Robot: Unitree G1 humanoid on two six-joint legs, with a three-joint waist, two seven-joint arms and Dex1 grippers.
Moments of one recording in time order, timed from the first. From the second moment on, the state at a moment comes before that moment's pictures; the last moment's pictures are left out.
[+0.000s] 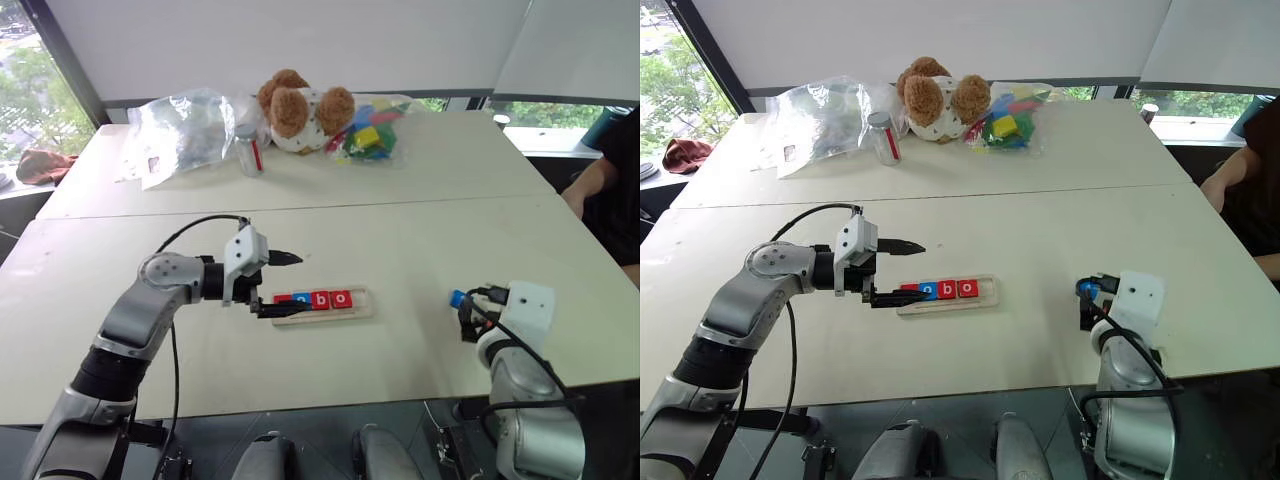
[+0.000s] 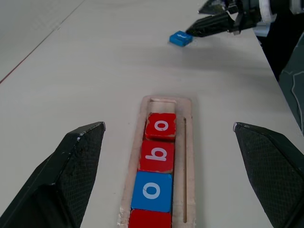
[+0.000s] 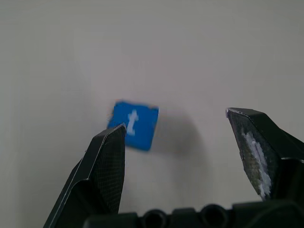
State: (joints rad) left arm -0.47 0.62 -0.14 -0.09 -0.37 0.38 -1.15; right arm 0.02 0.03 -0.23 -0.76 -0.18 1.14 0.03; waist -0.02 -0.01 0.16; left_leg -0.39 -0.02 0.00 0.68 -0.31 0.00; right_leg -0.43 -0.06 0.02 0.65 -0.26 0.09
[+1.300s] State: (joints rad) left arm -0.44 0.63 -0.14 -0.04 -0.33 0.32 -1.12; right arm -0.21 -0.11 -0.16 -0.51 0.06 1.12 0.09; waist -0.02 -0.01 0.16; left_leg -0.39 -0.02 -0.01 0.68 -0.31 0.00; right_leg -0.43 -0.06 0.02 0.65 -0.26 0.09
